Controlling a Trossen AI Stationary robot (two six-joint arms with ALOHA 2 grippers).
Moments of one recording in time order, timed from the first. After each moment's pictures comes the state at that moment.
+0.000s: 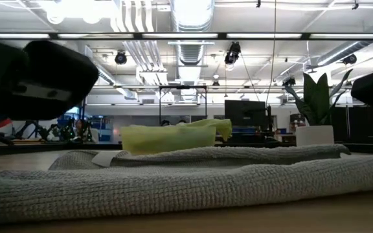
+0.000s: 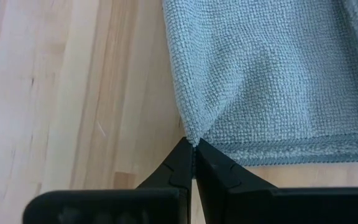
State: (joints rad) left arm -0.80 2.01 1.12 0.11 -0.38 -0.34; right arm 0.79 1.67 0.83 -0.30 0.20 0.64
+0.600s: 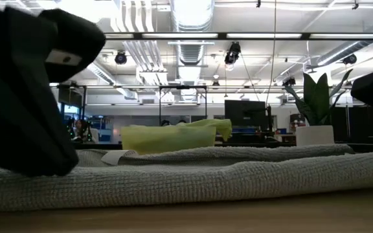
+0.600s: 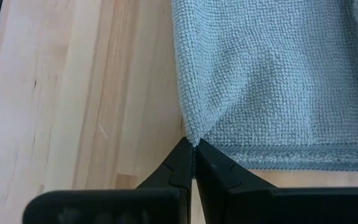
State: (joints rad) left arm -0.80 2.01 1.22 -0.10 -0.56 -0.32; right arm 0.79 1.67 0.83 -0.29 0.20 0.64
